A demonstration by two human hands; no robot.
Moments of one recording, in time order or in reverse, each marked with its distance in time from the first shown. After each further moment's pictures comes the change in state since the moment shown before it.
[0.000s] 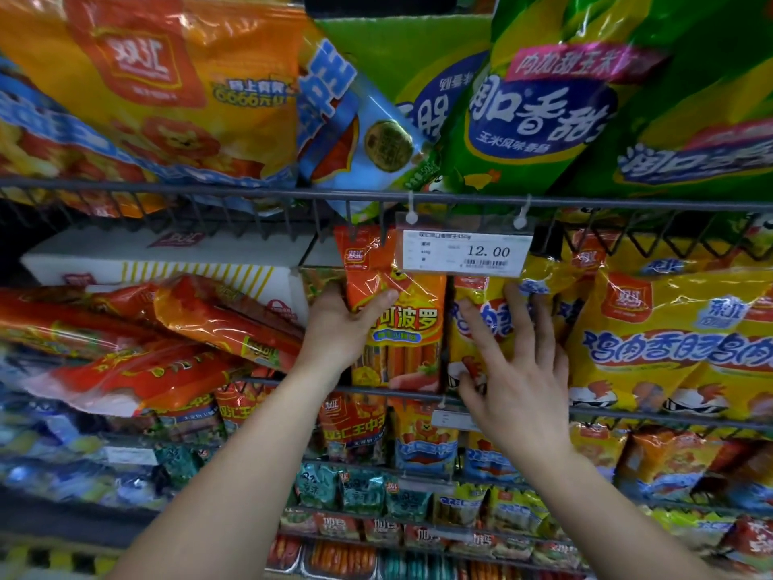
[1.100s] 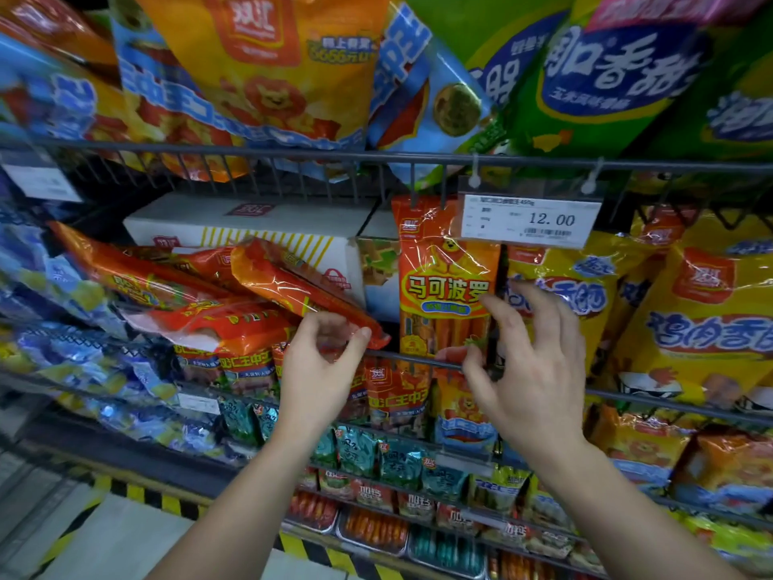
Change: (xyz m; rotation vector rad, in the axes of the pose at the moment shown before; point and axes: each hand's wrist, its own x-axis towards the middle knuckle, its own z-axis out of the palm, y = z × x) left_hand -0.088 -0.040 -0.059 0.170 0.309 0.087; right_hand -0.006 -0.045 -0.014 0.282 0.205 -0.107
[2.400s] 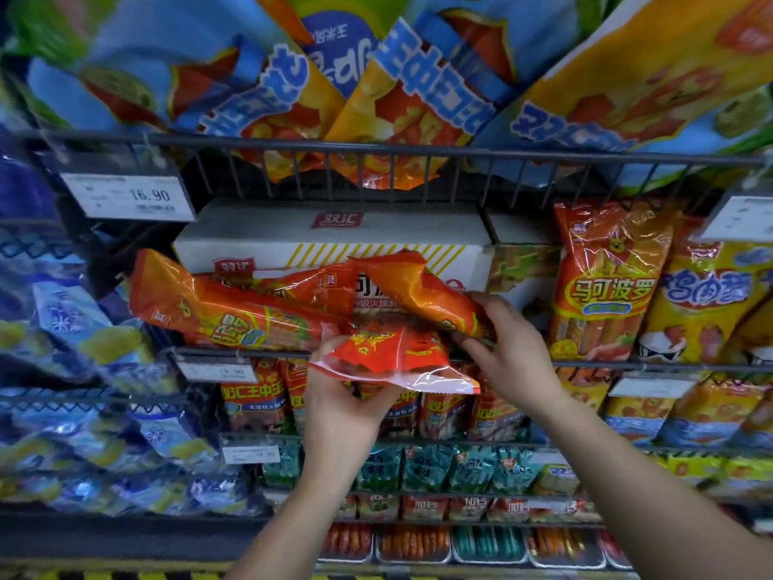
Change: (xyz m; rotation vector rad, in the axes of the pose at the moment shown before) left_hand 0.086 -0.130 -0.135 -0.295 -0.250 0.074; right_hand 0.040 -0.160 0.128 0.213 -0.351 0.258
